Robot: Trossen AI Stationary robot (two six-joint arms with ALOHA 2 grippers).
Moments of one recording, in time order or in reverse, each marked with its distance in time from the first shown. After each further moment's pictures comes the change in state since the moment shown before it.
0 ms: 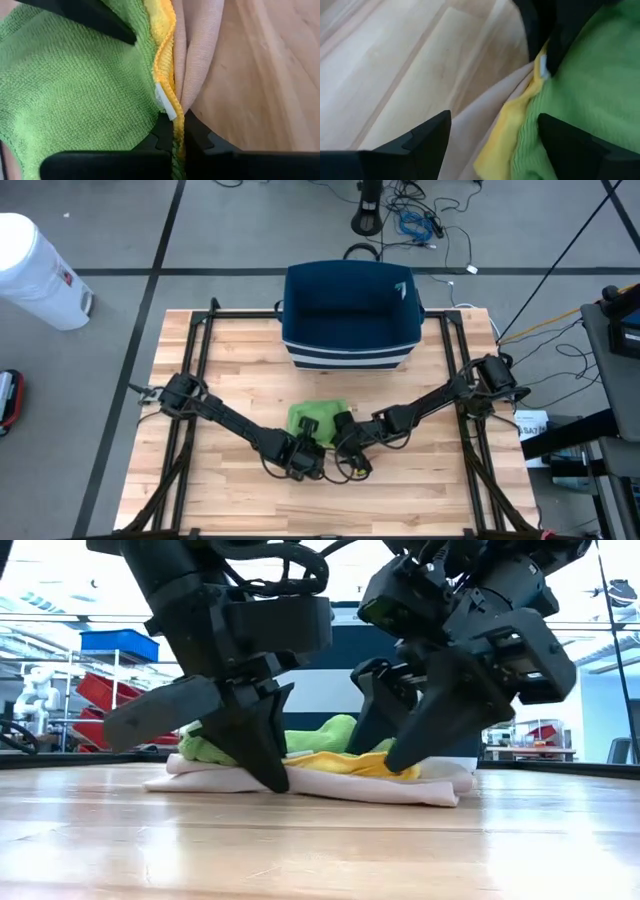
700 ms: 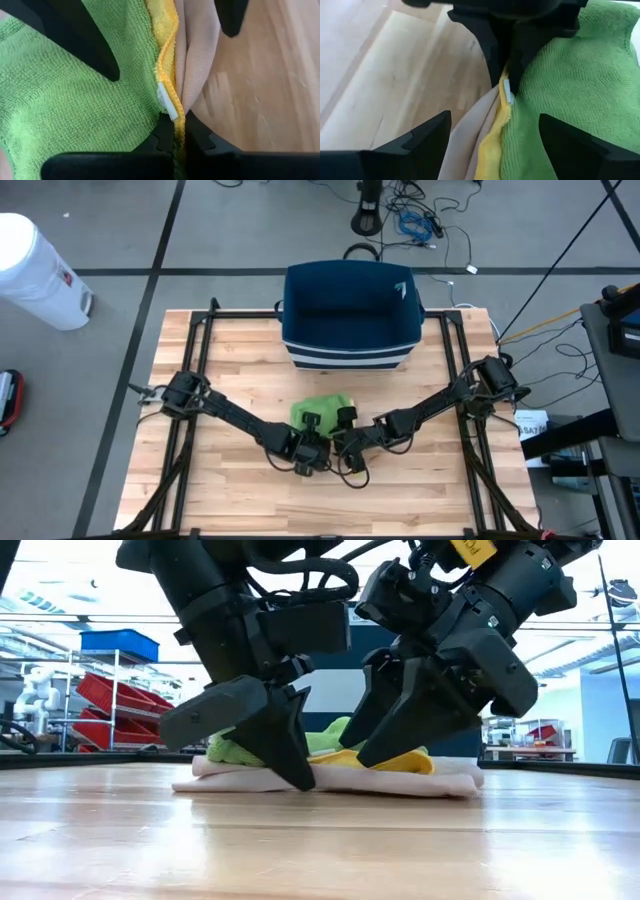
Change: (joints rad) left arm 0.048 0.001 0.000 0.073 0.013 -0.070; right arm 0.034 0.000 0.003 0.016 0.264 0.061
